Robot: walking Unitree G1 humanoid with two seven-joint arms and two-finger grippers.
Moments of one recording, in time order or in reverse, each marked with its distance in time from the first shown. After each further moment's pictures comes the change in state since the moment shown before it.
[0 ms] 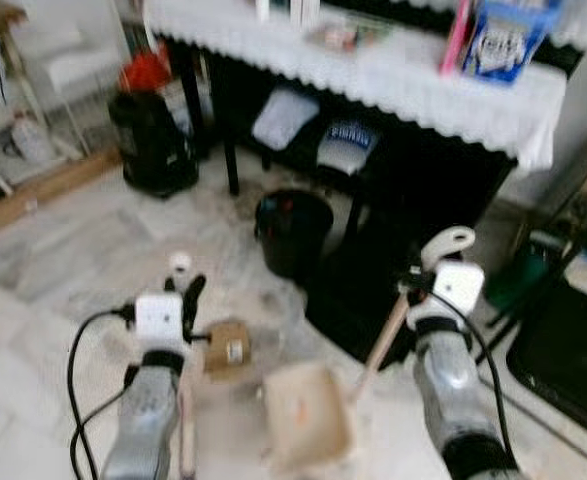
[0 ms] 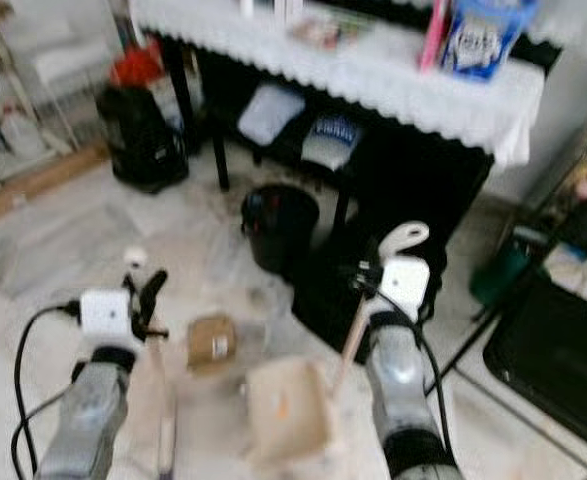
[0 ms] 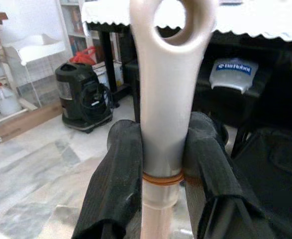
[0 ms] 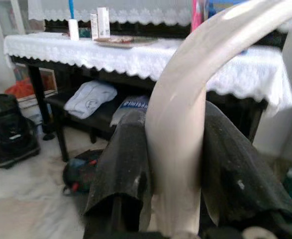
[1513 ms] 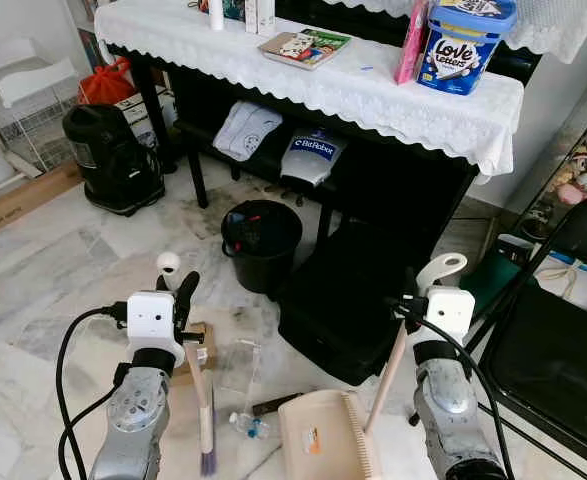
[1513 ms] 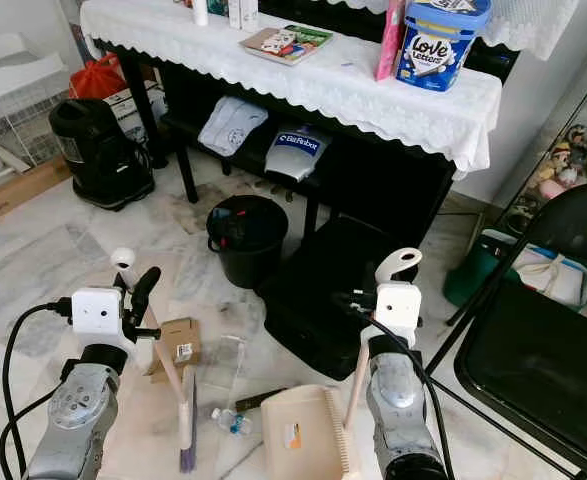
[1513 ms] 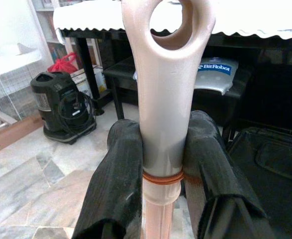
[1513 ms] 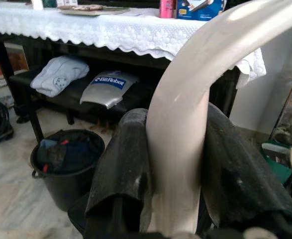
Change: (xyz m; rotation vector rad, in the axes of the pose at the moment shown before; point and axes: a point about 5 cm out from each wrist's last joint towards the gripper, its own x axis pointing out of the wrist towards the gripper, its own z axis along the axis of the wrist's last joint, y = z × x) left arm 0.000 0.008 0.001 0.029 -0.002 -0.011; right arm -0.030 0.003 -0.028 -0.047 0.086 0.002
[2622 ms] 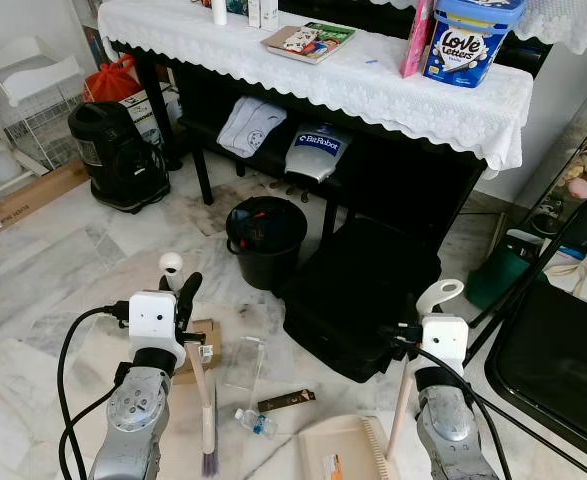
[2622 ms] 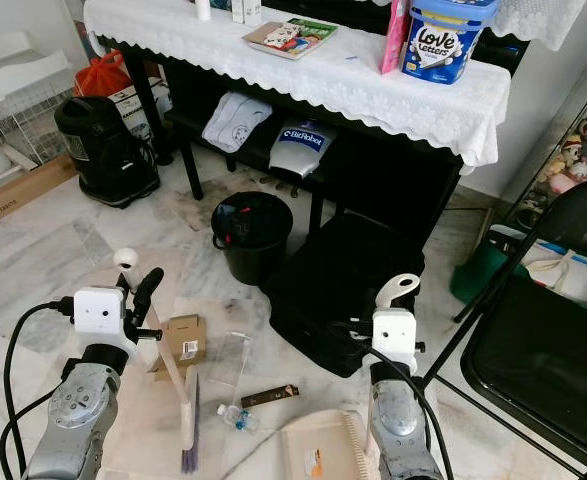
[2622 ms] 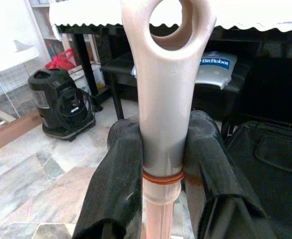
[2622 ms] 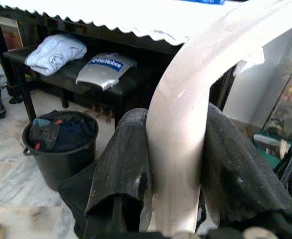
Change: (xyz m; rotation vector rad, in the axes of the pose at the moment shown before) left arm 0.000 -0.001 0.000 -0.002 0.009 -0.022; right arm -0.018 -0.005 -0.019 -0.072 0.022 -0.007
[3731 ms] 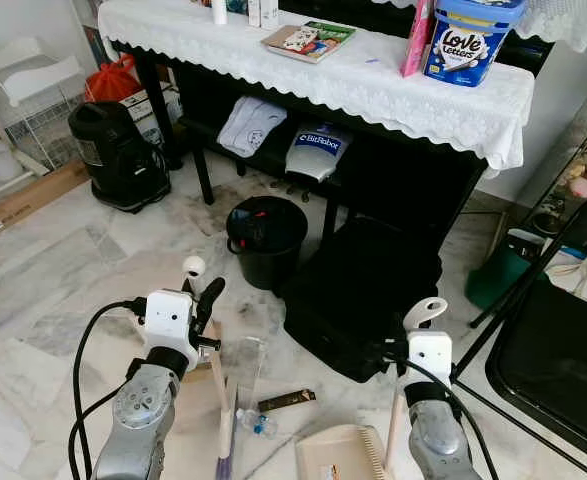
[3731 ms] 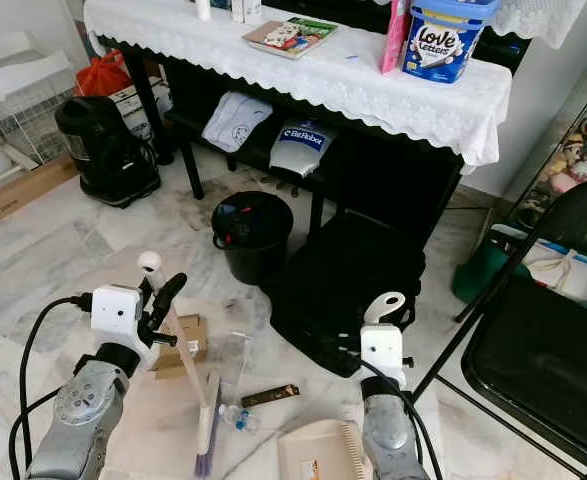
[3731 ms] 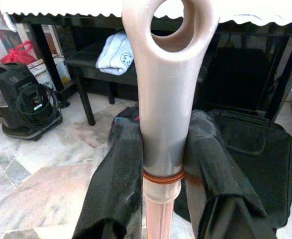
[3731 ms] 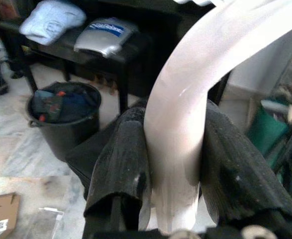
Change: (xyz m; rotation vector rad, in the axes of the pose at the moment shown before) left arm 0.000 -0.014 0.002 -0.029 0.031 -0.154; right arm -0.011 0.006 -0.027 0.073 0.149 0.003
